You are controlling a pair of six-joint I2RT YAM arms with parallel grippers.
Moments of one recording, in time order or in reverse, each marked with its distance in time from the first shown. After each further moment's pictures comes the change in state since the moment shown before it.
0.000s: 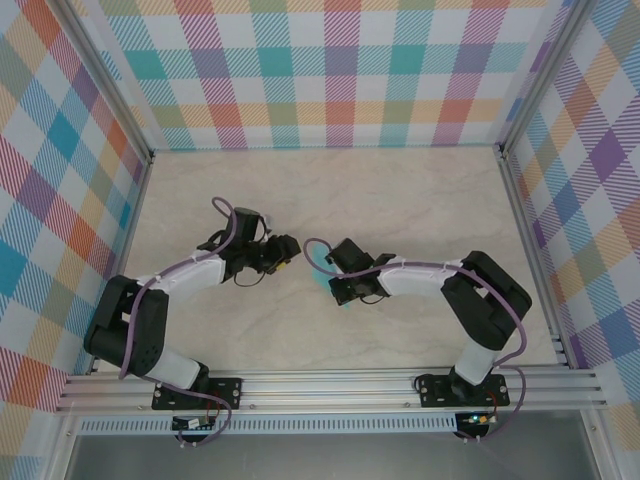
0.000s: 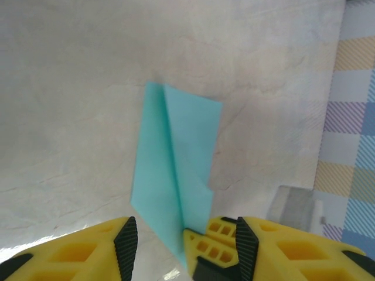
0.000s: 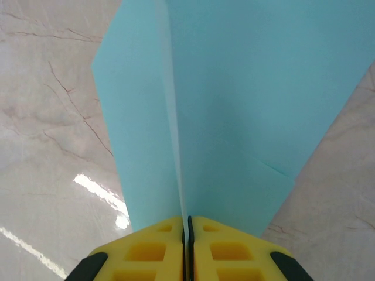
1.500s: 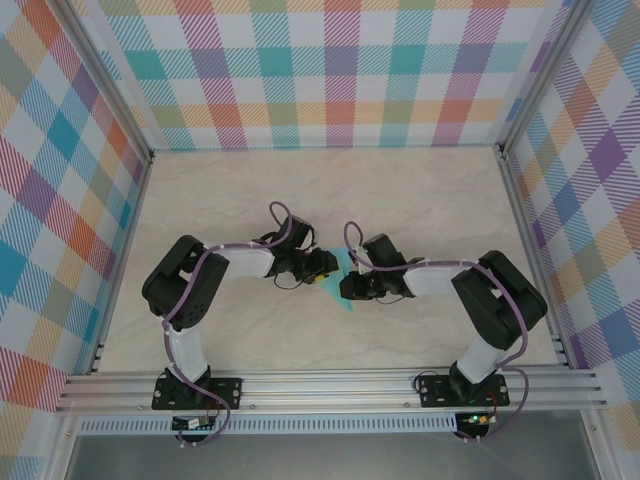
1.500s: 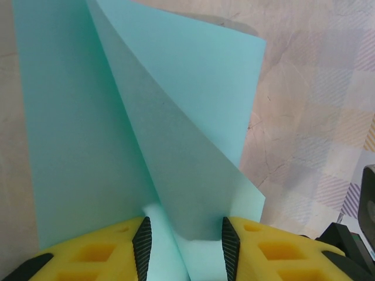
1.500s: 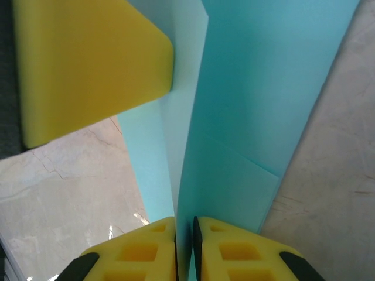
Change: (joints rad) left arm -0.217 0.383 0.190 0.102 0.003 -0.045; right arm -0.200 -0.045 -0.194 0.264 -0.433 0.174
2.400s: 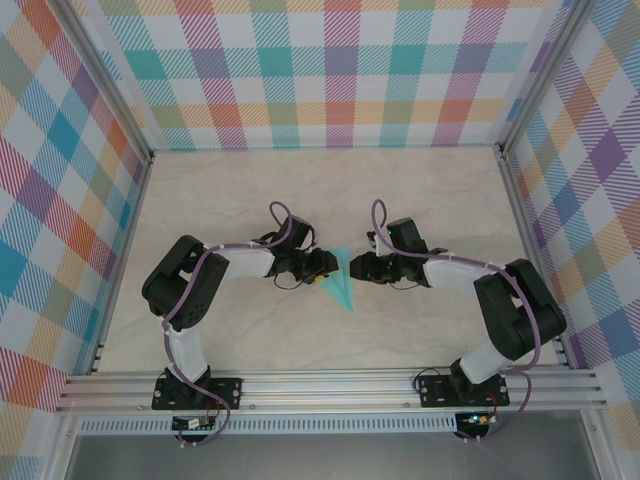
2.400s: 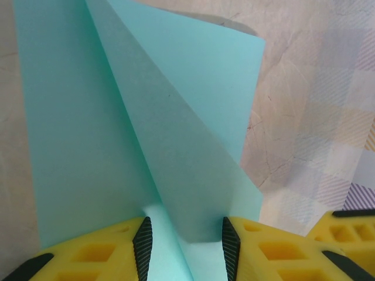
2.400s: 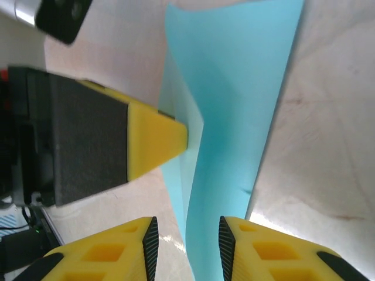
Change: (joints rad) left arm 0.000 0.000 0.000 -0.003 -0.005 0.003; right arm -0.171 -0.089 0.027 -0.029 -0.147 0.019
